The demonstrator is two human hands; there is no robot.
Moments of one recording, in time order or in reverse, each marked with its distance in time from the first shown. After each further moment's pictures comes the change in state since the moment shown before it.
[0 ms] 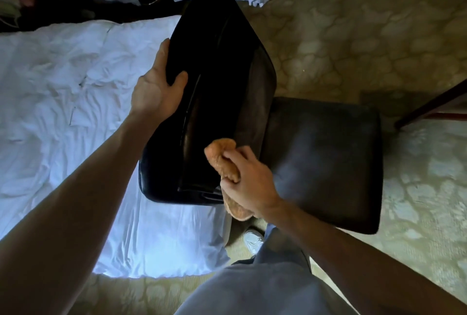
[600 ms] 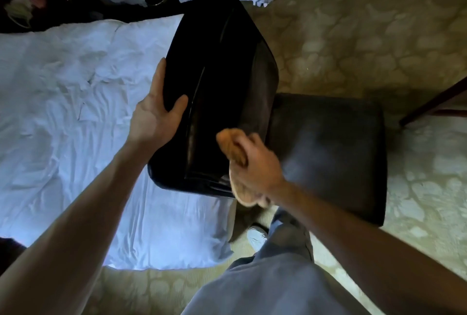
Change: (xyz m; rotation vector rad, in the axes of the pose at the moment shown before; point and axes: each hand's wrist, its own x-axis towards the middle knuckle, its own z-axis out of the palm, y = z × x) left_hand -0.075 -0.028 -0.006 -0.062 -0.004 0.027; right_hand -0.001 0.003 -0.007 0.015 -0.079 0.034
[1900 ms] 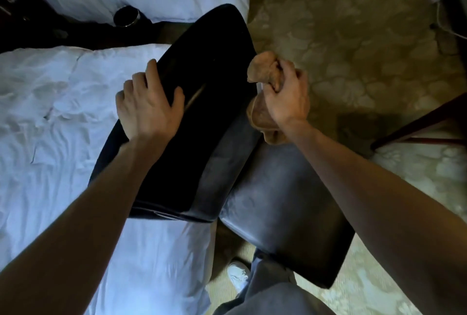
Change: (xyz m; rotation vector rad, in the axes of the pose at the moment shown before) left_hand 0.165 0.089 0.057 0.432 0.283 0.123; right_hand 0.201 0.040 -0.212 0.010 0.623 0.278
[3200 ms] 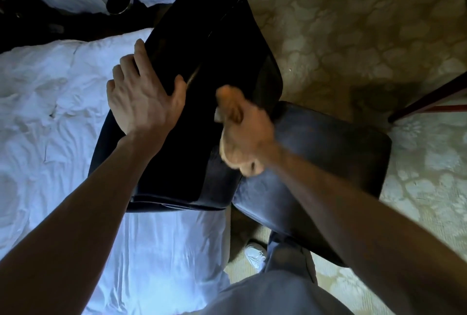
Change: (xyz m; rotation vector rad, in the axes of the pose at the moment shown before) left_hand 0.005 -0.008 0.017 0.115 0.062 0.008; right_hand -0.079 0.003 0.071 0.010 -0.457 0.017
